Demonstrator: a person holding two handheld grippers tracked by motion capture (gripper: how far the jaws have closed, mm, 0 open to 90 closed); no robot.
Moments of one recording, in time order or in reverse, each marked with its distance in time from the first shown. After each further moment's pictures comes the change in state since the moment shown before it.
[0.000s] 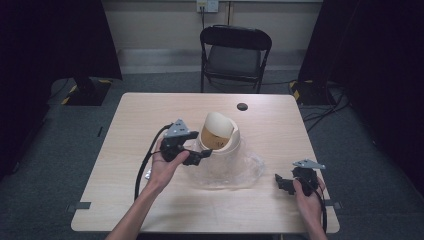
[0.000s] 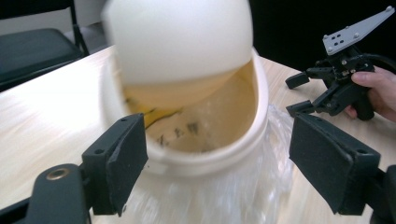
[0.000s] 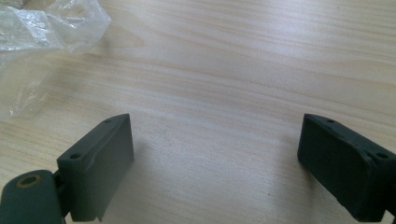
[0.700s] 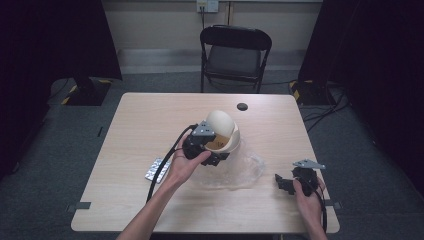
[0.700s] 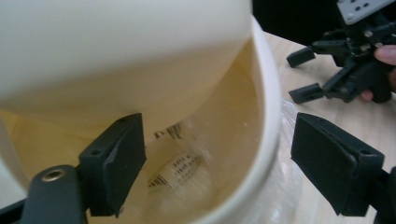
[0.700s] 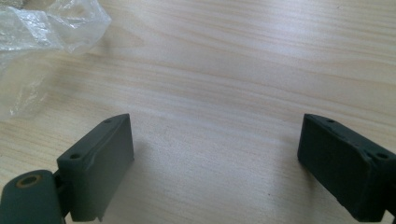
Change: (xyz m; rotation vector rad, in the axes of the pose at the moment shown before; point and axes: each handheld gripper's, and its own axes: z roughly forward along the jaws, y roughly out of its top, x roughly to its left) left arm -0.014 0.010 0.074 0.128 -0.058 0.035; right arm 0.000 0.000 0.000 0.000 0.000 0.000
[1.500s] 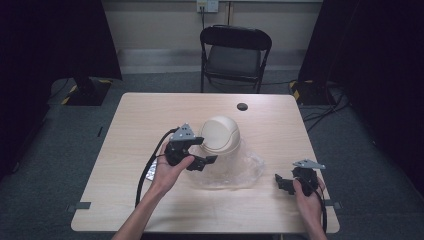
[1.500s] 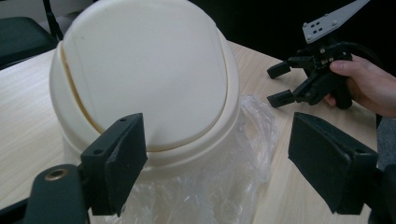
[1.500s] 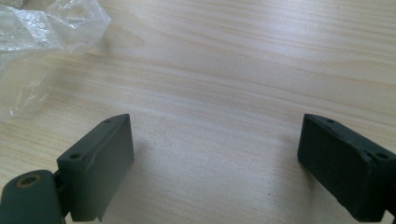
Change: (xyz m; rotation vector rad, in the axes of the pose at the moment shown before) left arm -0.007 -0.013 -0.051 -0.074 -0.020 -0.025; right arm 0.000 0.000 0.000 0.000 0.000 0.000
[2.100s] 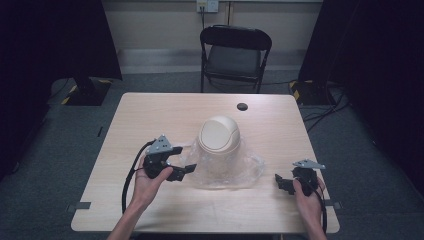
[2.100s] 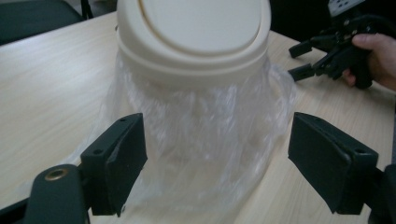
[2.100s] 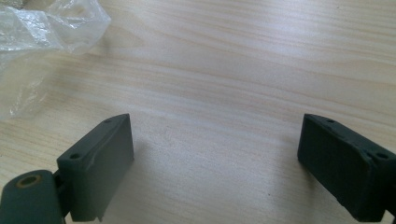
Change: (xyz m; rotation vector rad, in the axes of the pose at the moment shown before) left arm 0.005 -0.041 -0.043 -0.003 0.078 -0.045; right arm 0.000 0.000 0.000 0.000 0.000 0.000
